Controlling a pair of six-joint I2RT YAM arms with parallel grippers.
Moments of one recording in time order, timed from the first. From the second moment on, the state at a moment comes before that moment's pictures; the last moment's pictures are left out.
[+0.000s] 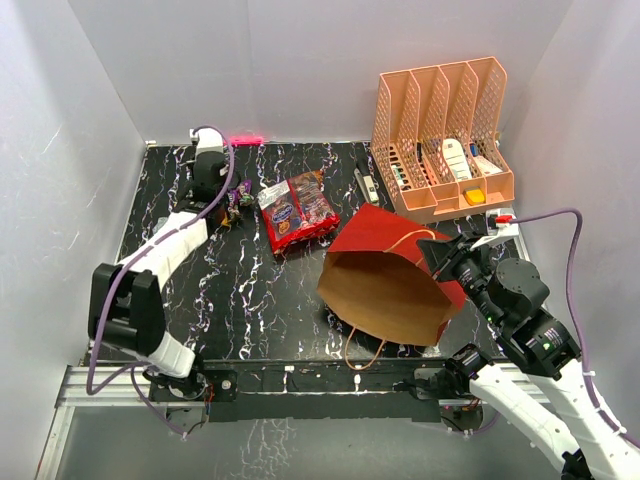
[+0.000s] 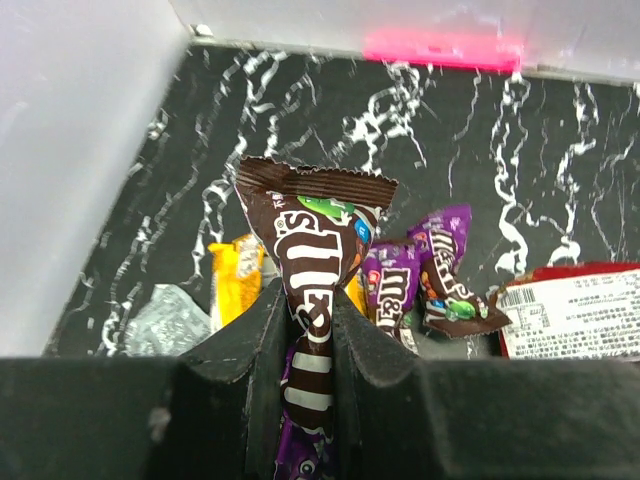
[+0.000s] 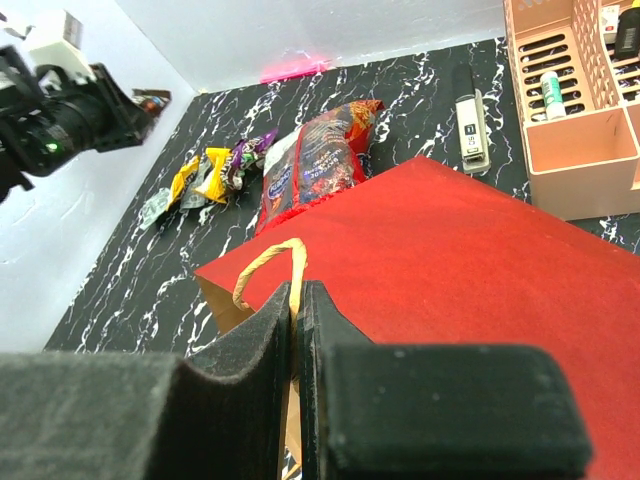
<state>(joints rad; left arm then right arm) -0.26 1.51 1.10 0.05 -0.59 -0.01 0.57 0.44 0.82 -0.47 0.17 0.48</state>
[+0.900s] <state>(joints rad) -0.10 1.84 1.21 -0.10 -0.34 -0.14 0.57 0.43 0.83 -0.48 0.15 0.48</state>
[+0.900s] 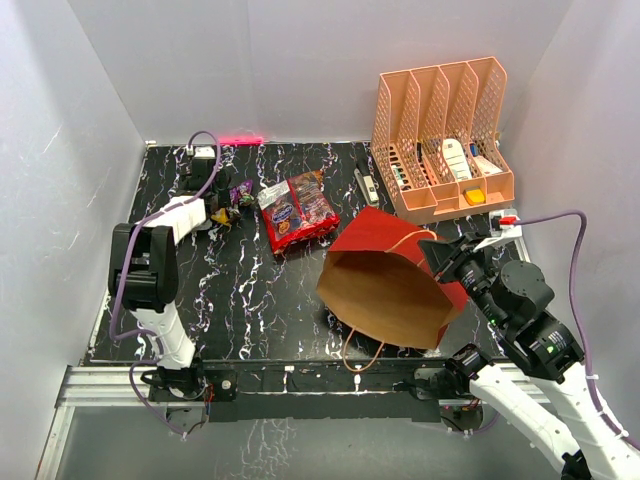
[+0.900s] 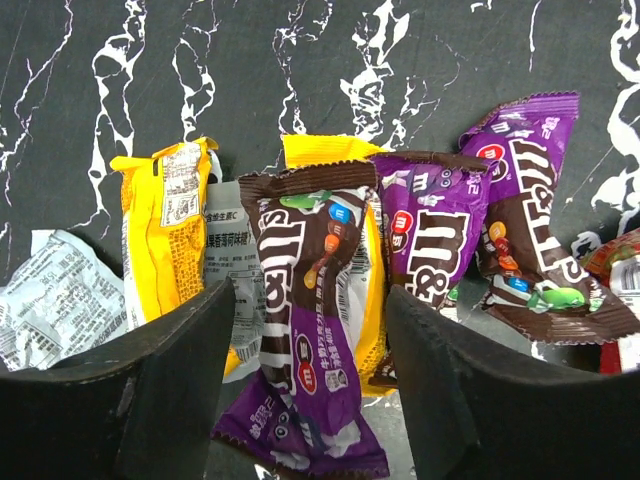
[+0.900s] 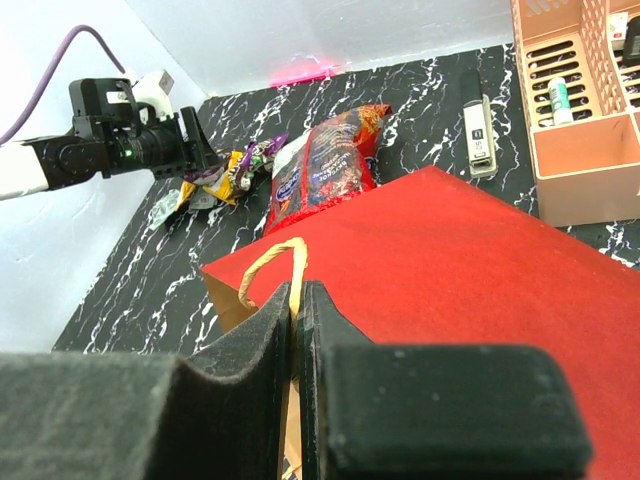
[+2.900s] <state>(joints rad) -0.27 1.42 1.14 -0.13 -0.21 -0.14 0.57 0.36 0.74 -0.46 0.96 0.29</state>
